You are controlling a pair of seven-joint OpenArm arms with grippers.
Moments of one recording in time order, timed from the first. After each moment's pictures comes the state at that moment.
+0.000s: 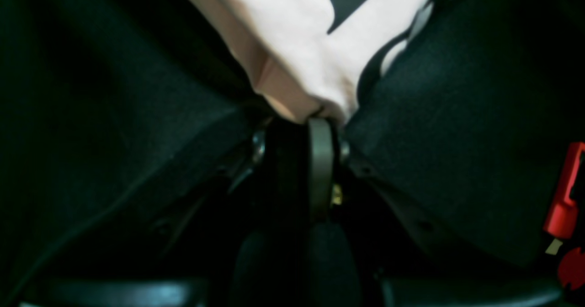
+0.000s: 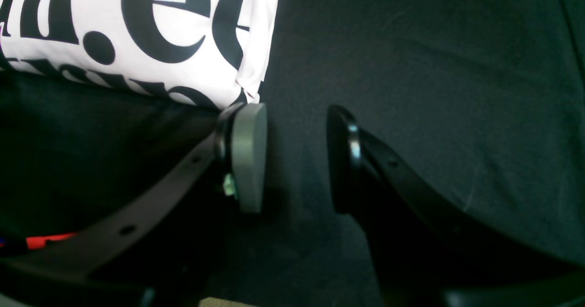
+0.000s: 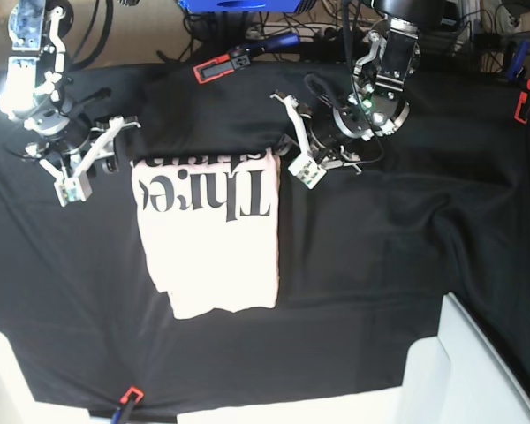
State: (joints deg) left arm 10.8 -7.8 7.7 74.9 4.2 -31.9 17.4; right arm -20.3 4.6 11.9 100.0 3.9 23.0 -39.7
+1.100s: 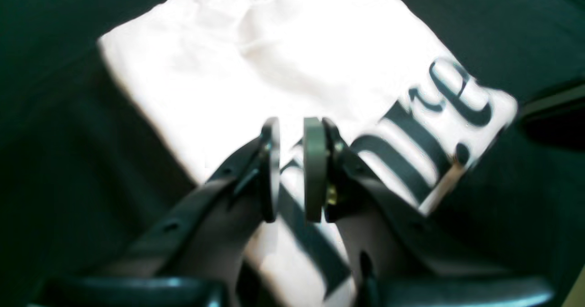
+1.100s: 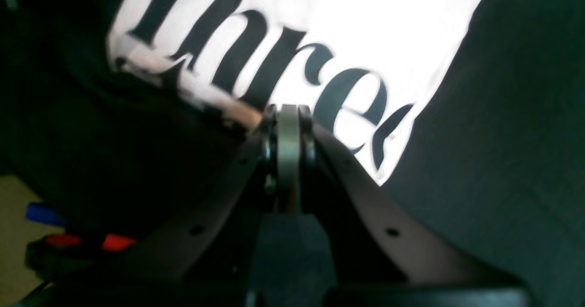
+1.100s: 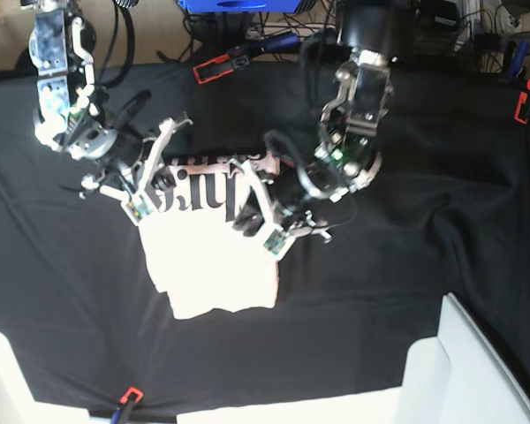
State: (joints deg) left arm 0.9 1.4 7.8 78.4 4.9 -31.9 18.5; right arm -14.0 5.7 -1.8 98.5 4.3 30.4 -39.8
